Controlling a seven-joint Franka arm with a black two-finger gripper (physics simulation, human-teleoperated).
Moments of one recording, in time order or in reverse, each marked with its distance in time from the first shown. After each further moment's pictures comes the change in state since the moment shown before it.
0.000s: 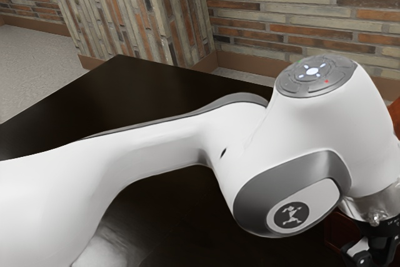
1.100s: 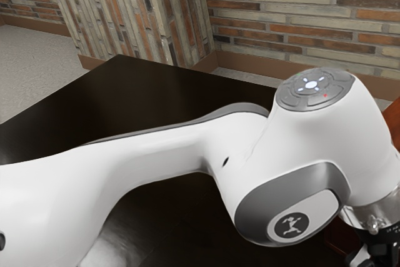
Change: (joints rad) arm 0.000 -0.004 0.000 -0.043 0.000 0.042 -0.012
